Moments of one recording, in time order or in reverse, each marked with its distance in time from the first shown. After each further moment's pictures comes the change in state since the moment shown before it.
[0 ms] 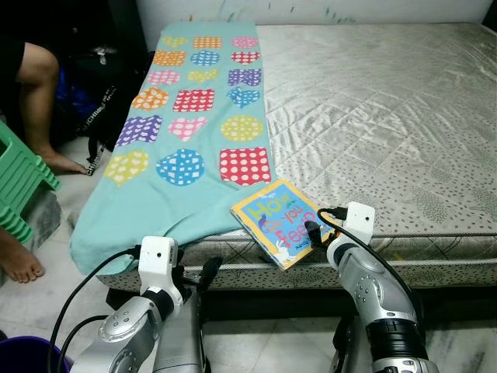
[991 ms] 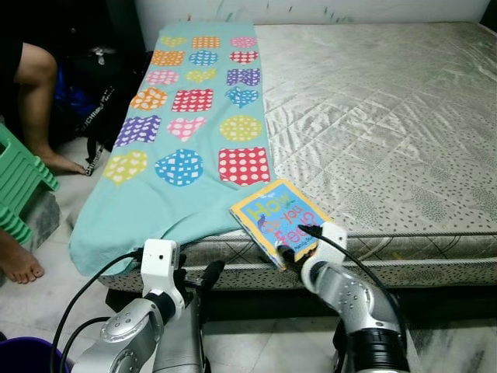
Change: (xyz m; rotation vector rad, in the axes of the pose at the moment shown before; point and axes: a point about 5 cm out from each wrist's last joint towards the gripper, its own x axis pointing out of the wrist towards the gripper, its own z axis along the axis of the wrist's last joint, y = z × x) left arm 0.001 -0.001 -0.005 -0.026 0.035 -0.011; right arm -0.011 0.035 -0.036 0.206 0.257 0.111
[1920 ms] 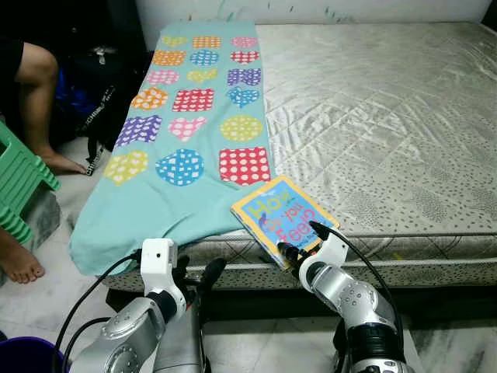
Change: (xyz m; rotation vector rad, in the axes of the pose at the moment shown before) left arm 0.002 0.000 0.001 -0.112 0.003 -0.020; right arm 0.015 -0.006 -0.005 0.287 -0.003 0.060
